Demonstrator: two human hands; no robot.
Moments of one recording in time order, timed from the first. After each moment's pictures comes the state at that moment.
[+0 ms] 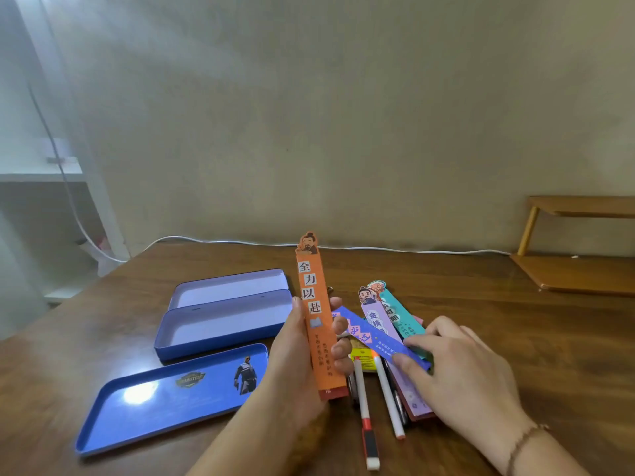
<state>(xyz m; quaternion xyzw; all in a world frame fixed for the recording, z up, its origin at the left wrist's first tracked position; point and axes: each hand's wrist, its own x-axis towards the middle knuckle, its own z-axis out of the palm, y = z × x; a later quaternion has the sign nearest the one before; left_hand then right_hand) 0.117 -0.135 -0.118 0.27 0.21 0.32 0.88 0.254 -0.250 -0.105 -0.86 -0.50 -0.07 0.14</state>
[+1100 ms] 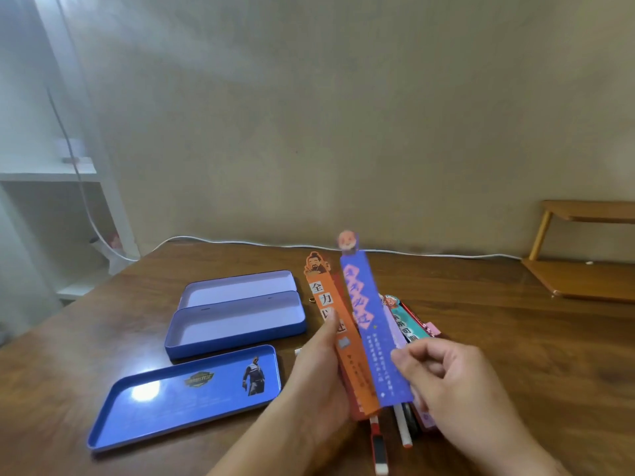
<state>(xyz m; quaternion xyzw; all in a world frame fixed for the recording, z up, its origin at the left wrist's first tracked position) 0.127 -0.150 -0.116 0.28 0.28 0.25 0.88 0.232 -0.256 -0.103 -0.71 -0.42 0.23 0.52</state>
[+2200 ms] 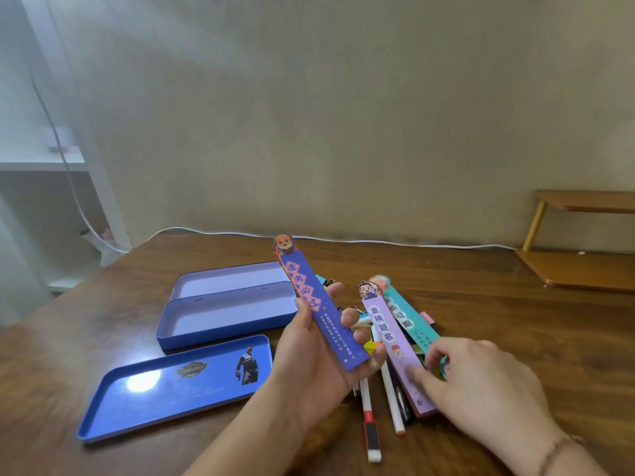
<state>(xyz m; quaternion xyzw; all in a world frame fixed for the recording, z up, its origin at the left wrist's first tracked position) 0.120 -0.147 -0.115 0.21 0.17 0.31 0.91 0.245 -0.262 -0.091 -0.90 -0.43 -0.01 0.09</state>
